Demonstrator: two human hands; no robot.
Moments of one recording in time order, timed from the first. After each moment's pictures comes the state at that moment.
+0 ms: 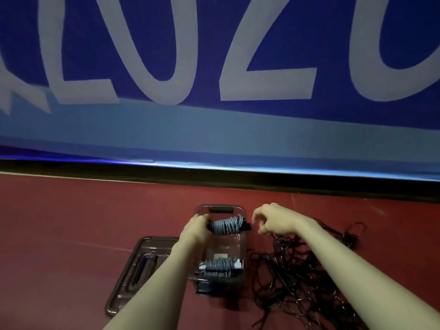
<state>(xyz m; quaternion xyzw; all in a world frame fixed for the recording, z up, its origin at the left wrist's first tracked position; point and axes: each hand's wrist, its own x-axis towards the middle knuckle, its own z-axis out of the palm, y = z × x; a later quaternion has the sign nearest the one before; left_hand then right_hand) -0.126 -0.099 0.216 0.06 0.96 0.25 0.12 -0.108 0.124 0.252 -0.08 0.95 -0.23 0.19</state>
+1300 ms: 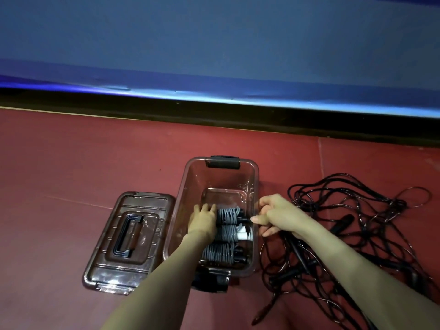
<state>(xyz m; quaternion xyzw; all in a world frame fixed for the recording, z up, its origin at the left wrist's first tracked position) -0.195 -0.087 0.019 0.06 0.96 0.04 0.26 -0.169 0.112 0.093 0.14 0.78 -0.51 0.32</state>
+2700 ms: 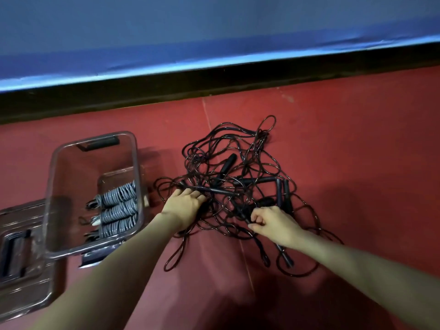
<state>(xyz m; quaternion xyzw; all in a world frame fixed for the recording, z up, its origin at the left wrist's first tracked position) -0.102 0.070 0.023 0.45 0.87 -0.14 0.17 0.060 0.271 0.039 0.17 0.92 -0.29 0.20</state>
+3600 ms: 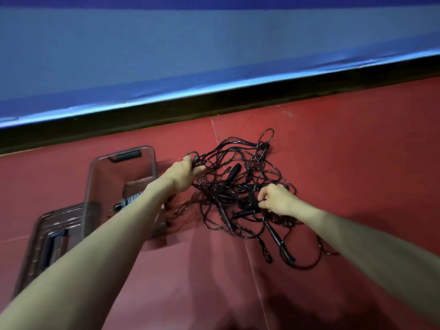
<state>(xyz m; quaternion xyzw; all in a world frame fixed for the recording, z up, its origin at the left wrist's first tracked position) -0.122 0.079 0.146 0.22 0.93 0.19 0.23 0.033 0.293 0.083 0.22 0.90 -0.32 0.18</state>
